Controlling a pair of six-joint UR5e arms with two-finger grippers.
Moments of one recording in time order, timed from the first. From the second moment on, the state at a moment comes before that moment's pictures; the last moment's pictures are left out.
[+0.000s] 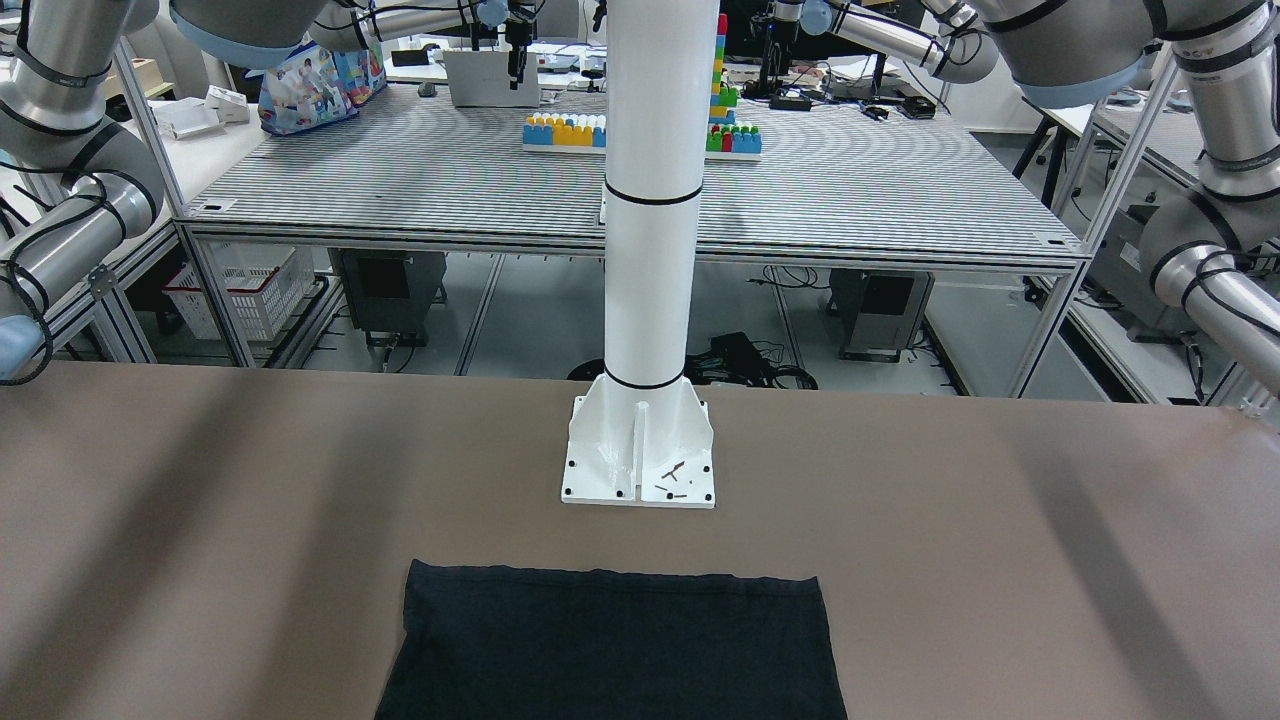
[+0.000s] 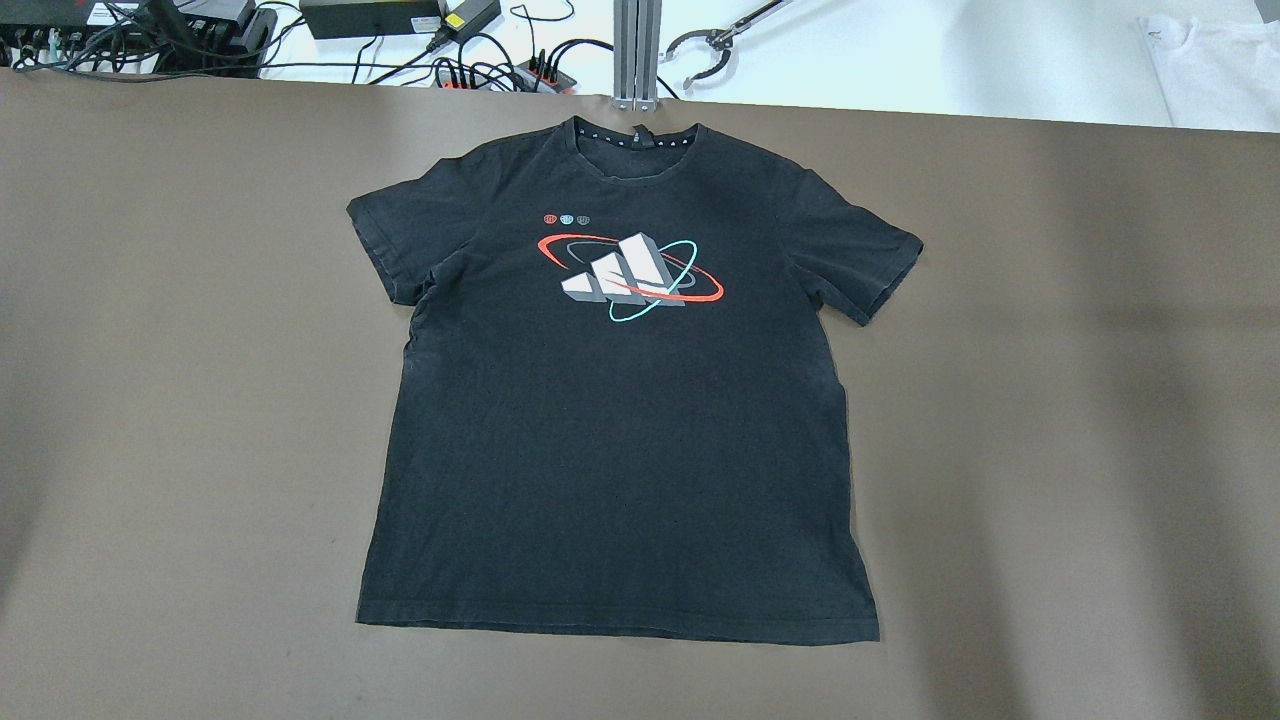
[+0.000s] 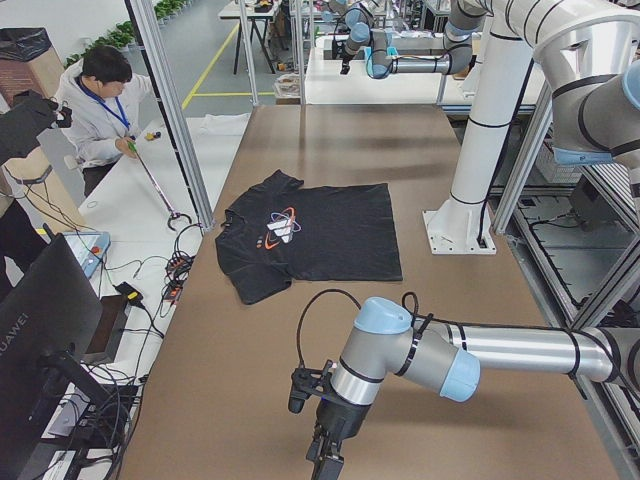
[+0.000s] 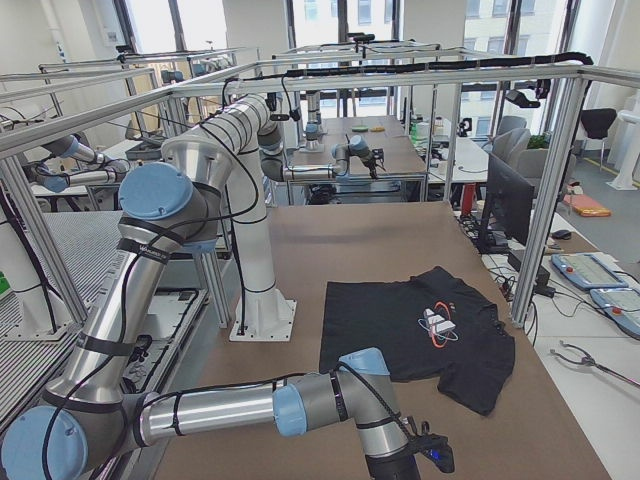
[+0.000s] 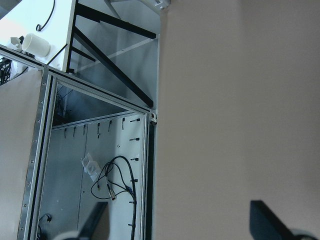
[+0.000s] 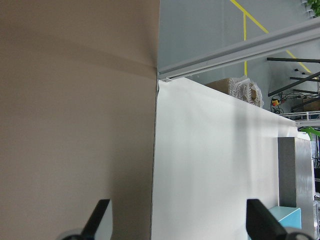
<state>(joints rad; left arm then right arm) -1.60 -1.42 -1.79 -1.93 -1.71 -0.12 1.54 -1.81 1.97 -1.43 1.58 0.03</state>
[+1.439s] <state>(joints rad) -1.60 -1.42 -1.80 -1.93 -1.72 -0.11 1.54 -1.80 1.98 -1.39 1.65 0.04</state>
